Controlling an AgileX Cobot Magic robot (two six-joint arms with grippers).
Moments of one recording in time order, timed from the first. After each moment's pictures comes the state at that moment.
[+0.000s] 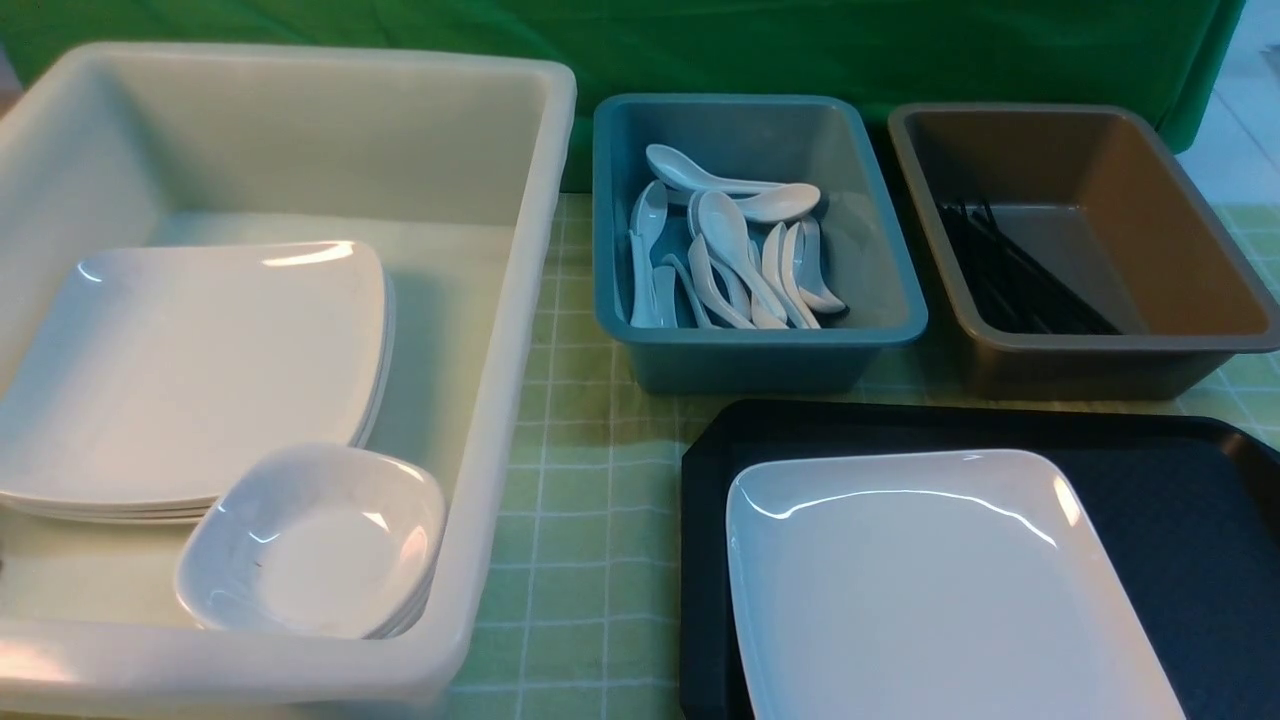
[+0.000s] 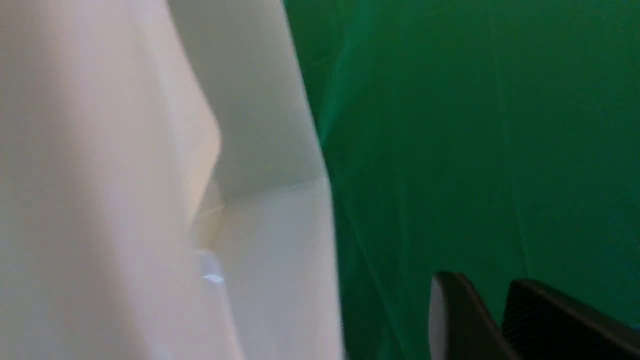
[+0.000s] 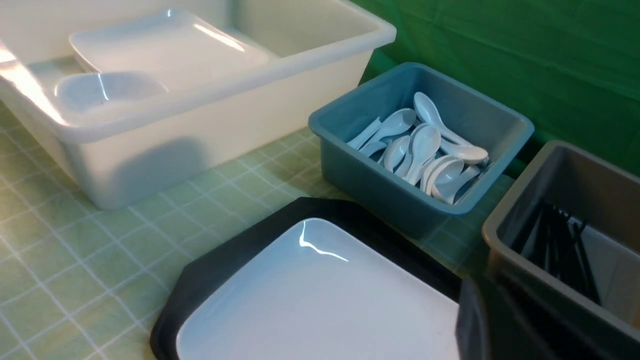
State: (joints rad) right arm 0.89 0.25 -0.77 -0.28 0.89 0.11; left arm -0.01 -0.01 -0.11 -0.64 0.04 -0.57
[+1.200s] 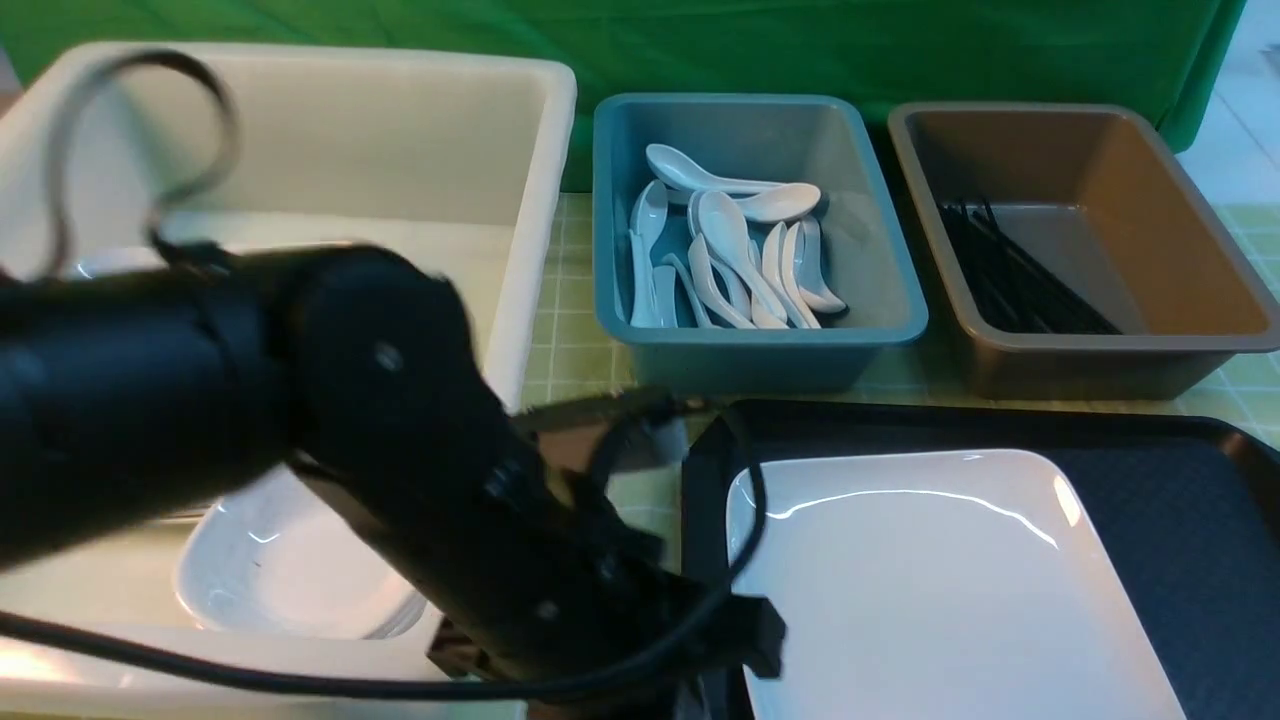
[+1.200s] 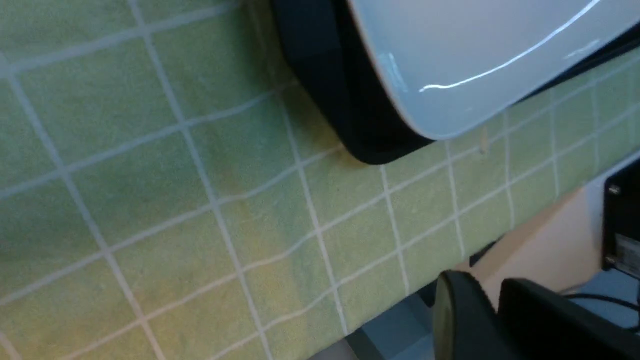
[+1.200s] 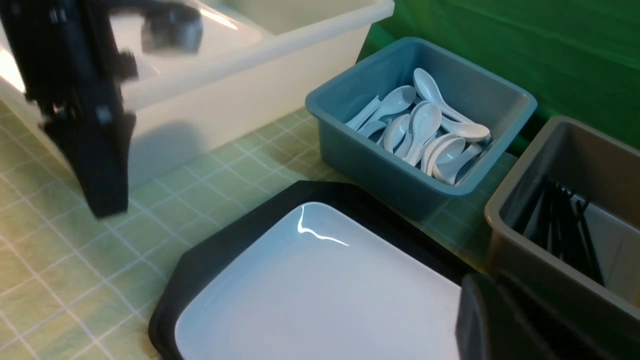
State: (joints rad) right arm 0.89 0.29 -0.77 -0.29 0.89 0.14; left arm -0.78 1.49 -1.05 -0.44 0.90 -0.34
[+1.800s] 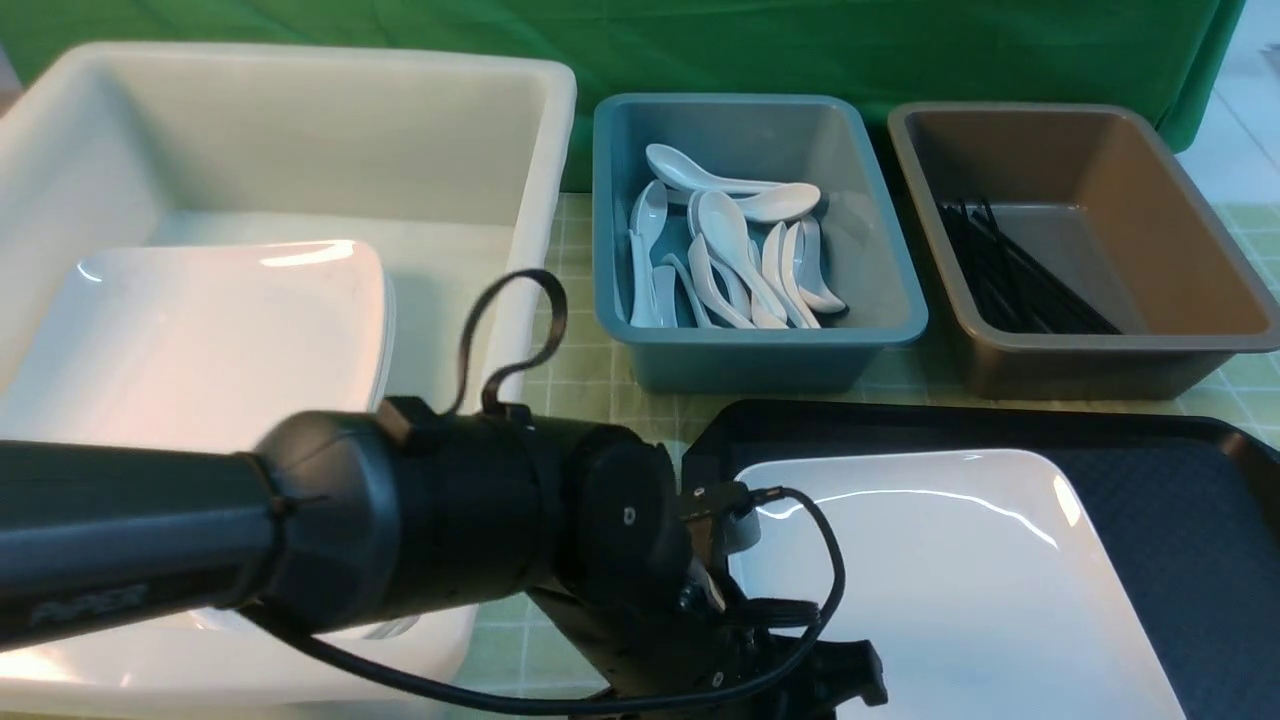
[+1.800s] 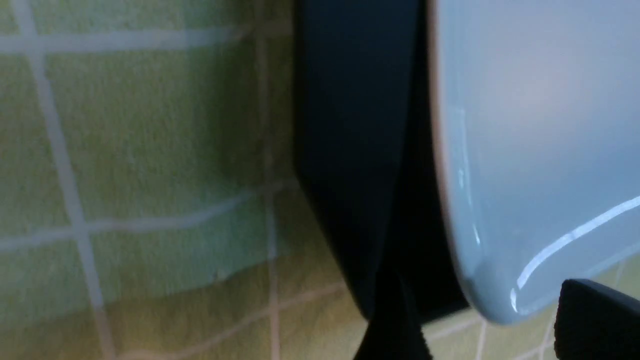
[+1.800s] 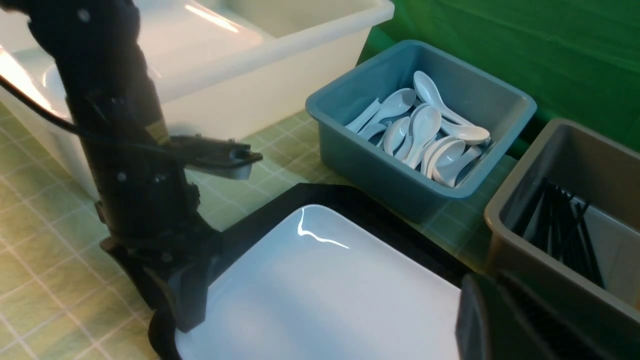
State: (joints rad) right arm 0.89 0.29 -0.77 -0.29 0.89 0.14; left arm -0.88 1.77 -1.05 -0.51 0.61 -0.50
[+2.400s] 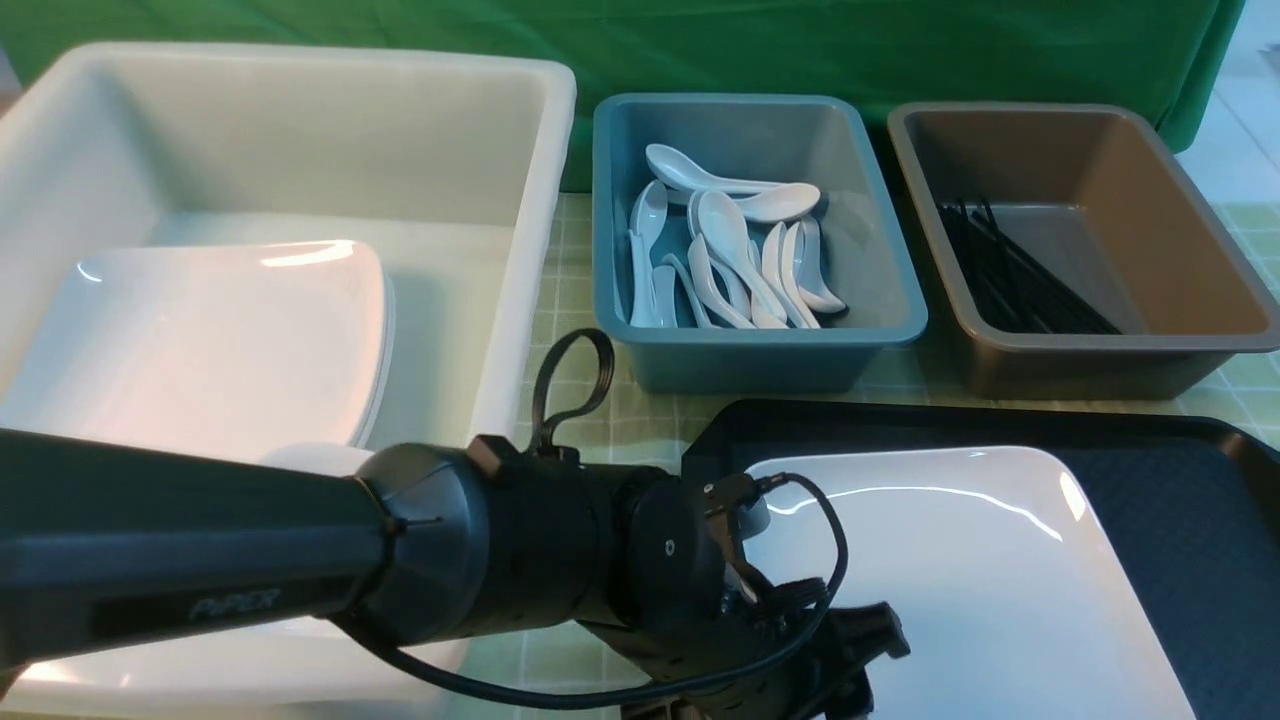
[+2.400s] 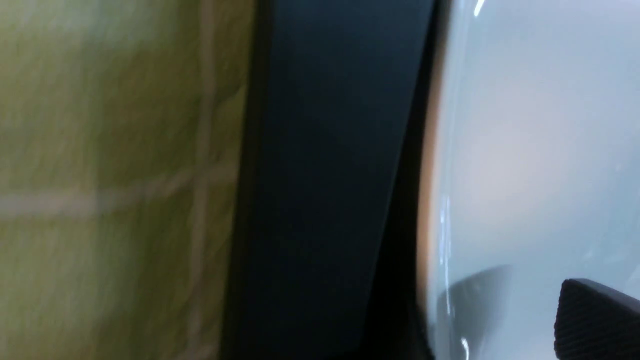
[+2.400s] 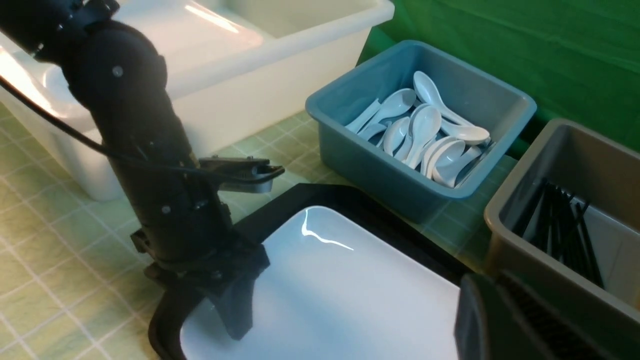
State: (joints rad) right arm 0.89 0.29 -0.77 -0.29 0.89 0.14; left arm -0.89 1.86 -1.06 -0.61 0.38 -0.51
